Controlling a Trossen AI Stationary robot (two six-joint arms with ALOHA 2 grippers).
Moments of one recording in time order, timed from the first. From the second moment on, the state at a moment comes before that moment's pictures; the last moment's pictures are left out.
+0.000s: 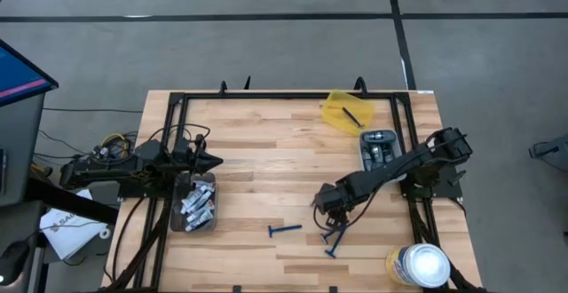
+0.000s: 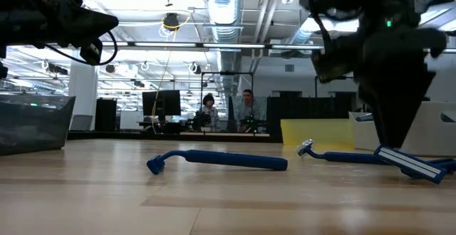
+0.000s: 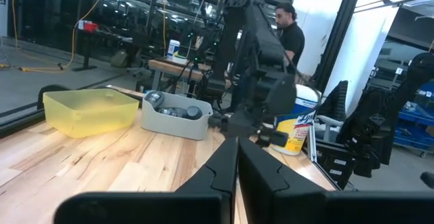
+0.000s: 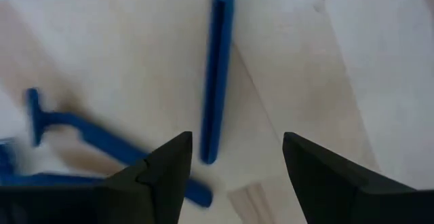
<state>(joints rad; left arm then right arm) 0.10 0.08 0.01 0.18 0.08 -0.27 0.34 1.73 1.01 -0.74 -0.05 0.78</state>
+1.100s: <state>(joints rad) 0.10 0.08 0.01 0.19 0.08 -0.27 0.32 1.81 0.99 -0.73 0.04 0.79</state>
